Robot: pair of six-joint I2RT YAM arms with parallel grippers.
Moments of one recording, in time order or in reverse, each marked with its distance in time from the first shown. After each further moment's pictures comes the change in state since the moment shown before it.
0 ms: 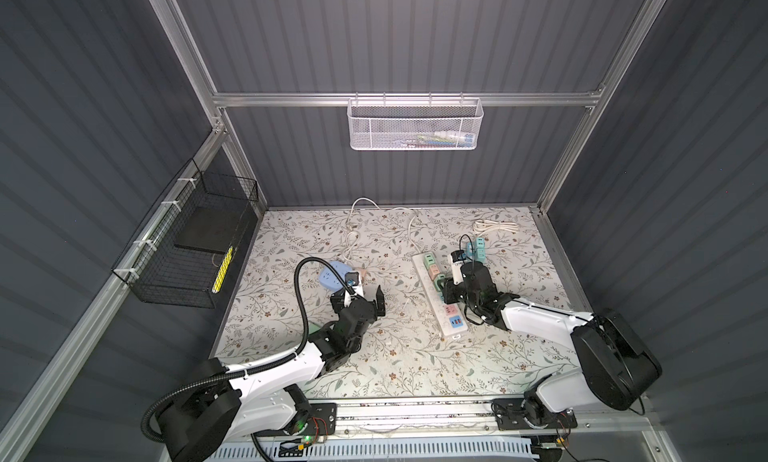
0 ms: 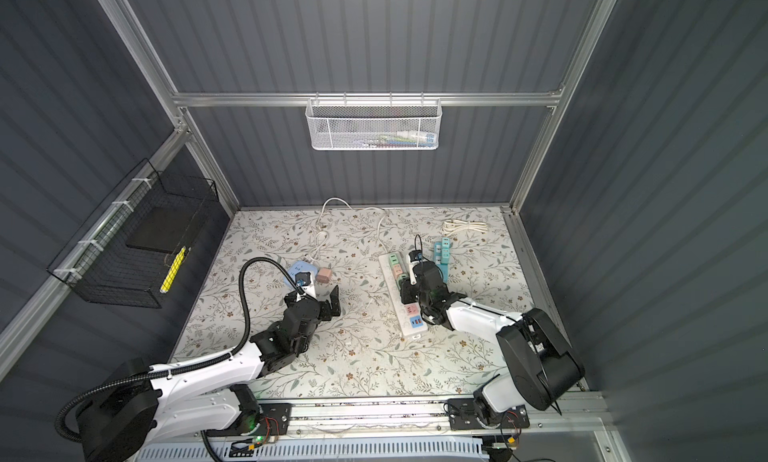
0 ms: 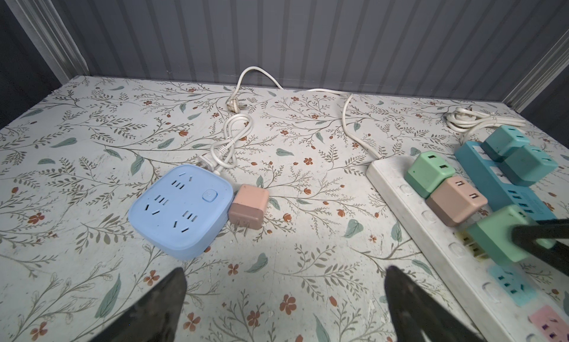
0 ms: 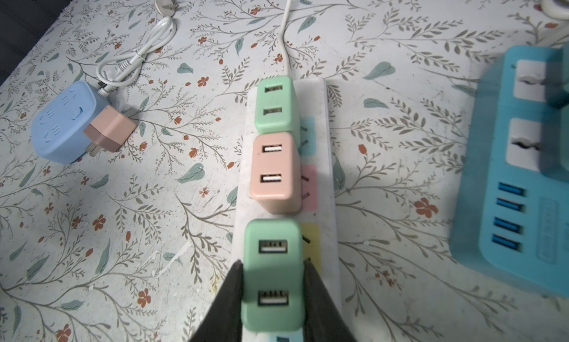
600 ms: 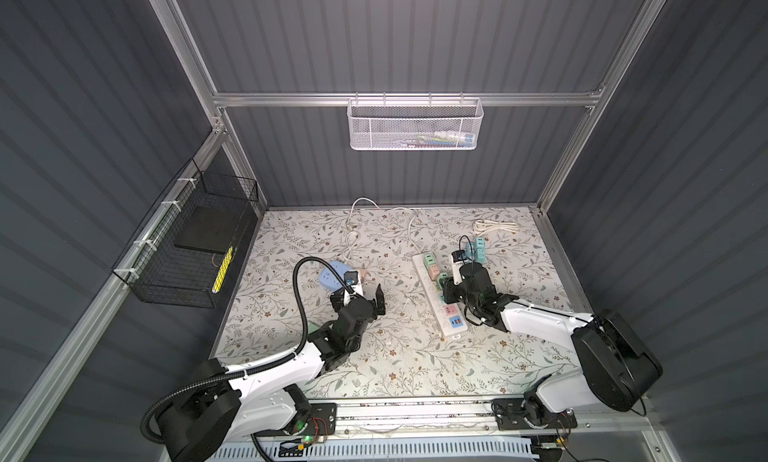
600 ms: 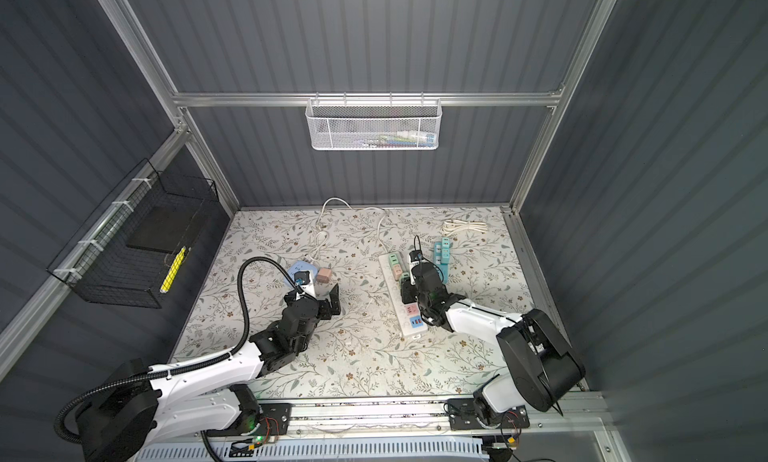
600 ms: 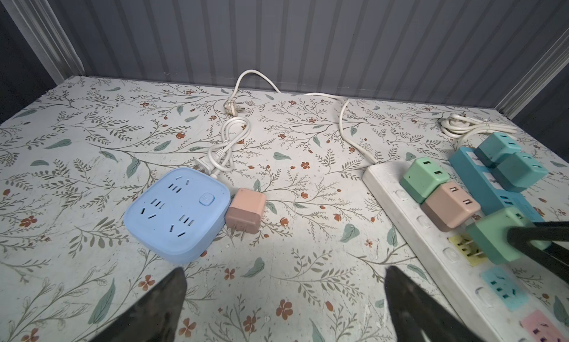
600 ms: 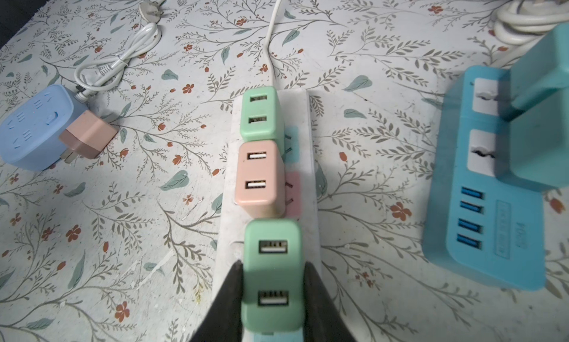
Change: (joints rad) left arm 0.010 -0.002 0.000 0.016 0.015 0.000; right arm 0.016 -0.005 -0.004 0.003 0.081 -0.023
